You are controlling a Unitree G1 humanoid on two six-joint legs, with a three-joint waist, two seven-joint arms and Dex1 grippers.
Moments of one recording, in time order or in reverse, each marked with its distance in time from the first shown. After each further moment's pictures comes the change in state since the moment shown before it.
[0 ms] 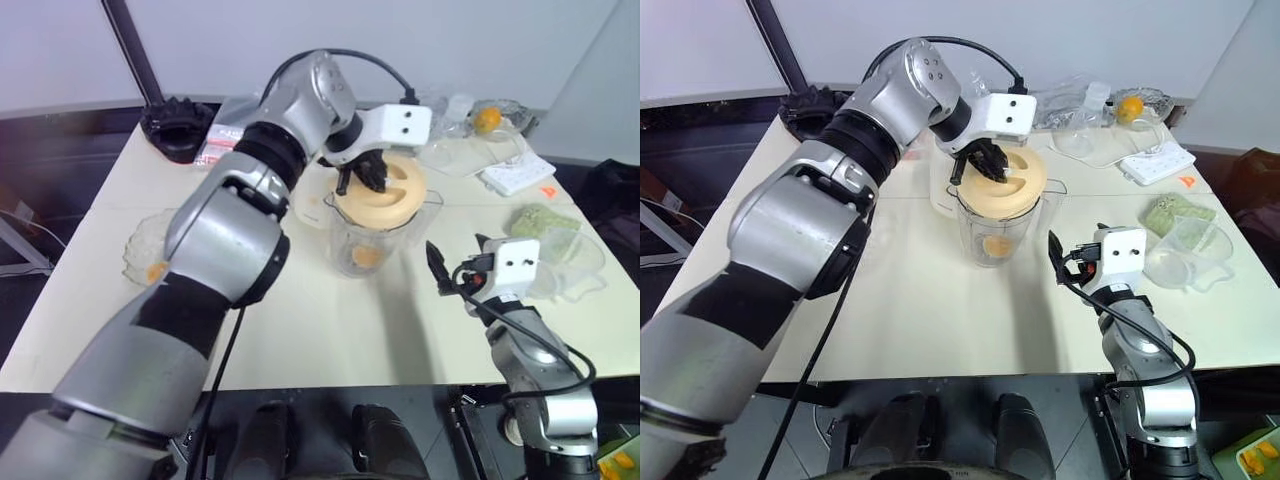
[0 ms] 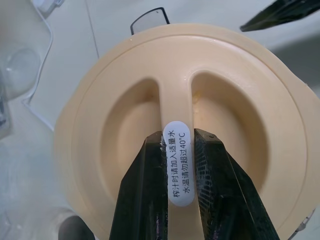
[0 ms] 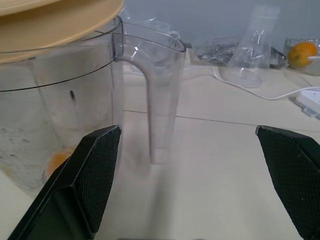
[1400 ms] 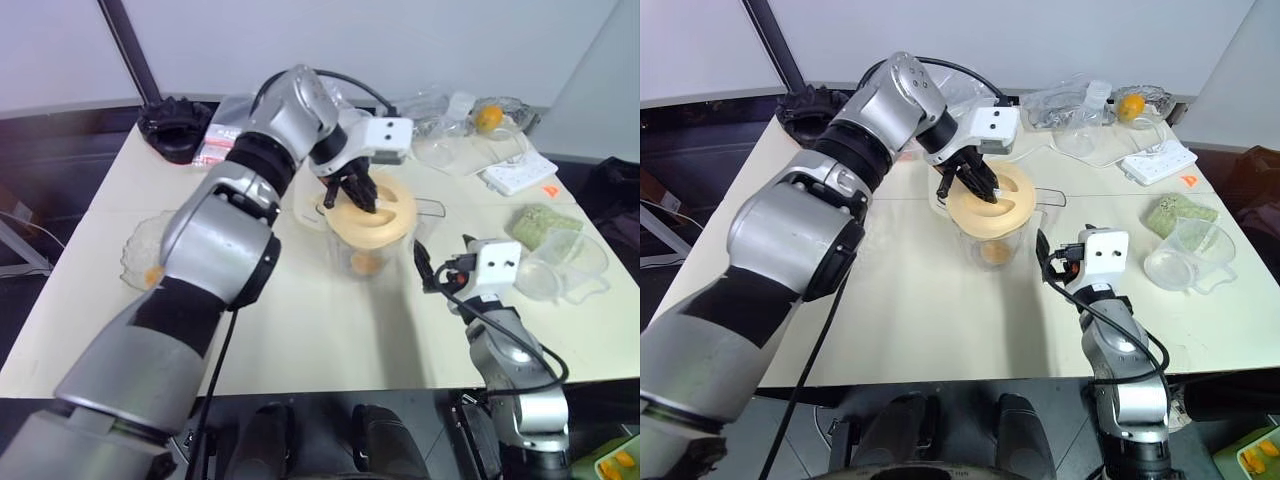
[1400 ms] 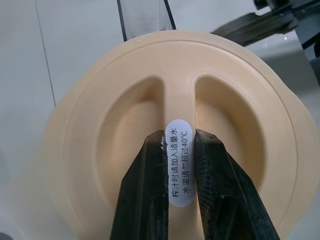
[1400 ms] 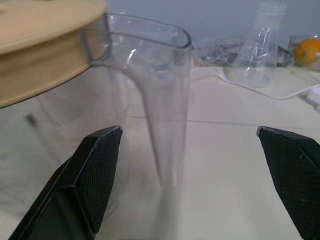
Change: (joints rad) left arm 0.049 0.023 0.055 -0.018 -0.024 0.068 -0.206; right arm -0.056 0.072 0.030 0.079 -0.076 -0.050 -0.017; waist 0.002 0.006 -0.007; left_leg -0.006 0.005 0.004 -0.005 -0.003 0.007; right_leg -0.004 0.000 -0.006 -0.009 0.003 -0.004
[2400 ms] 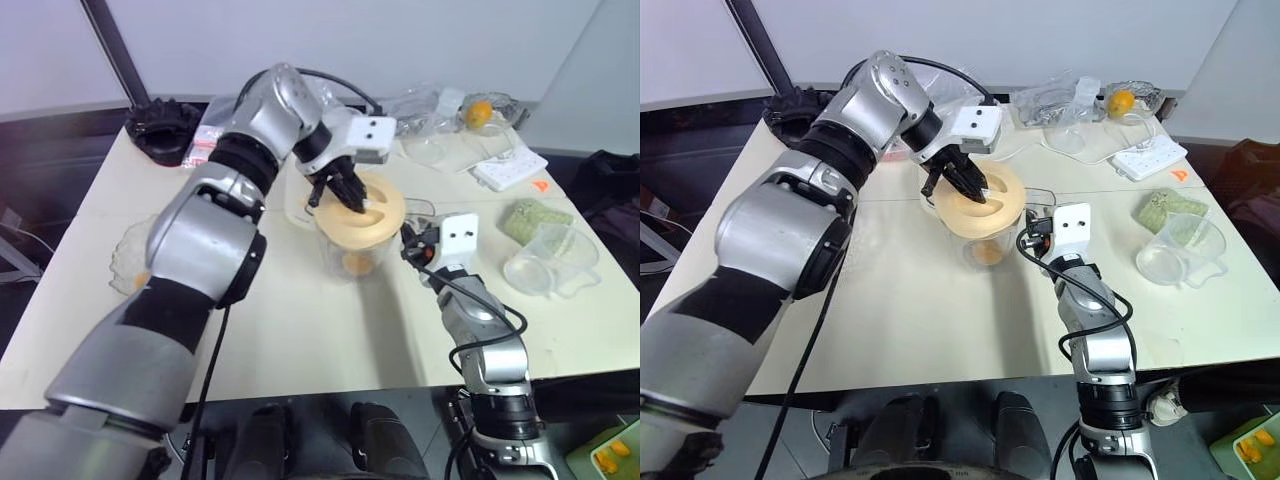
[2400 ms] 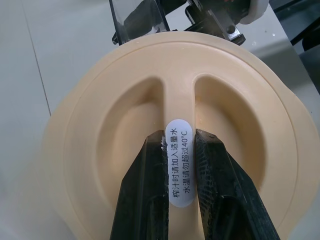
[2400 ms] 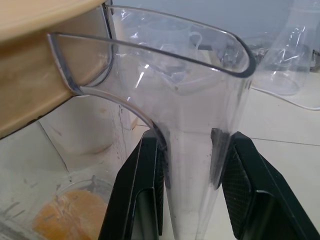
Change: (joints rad) left arm 0.032 0.052 0.005 -0.008 -0.037 -0.094 -0.059; right arm -0.192 0.065 0.079 0.190 -0.073 -0.009 0.028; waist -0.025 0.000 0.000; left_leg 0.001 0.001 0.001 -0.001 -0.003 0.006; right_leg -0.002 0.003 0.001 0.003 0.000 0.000
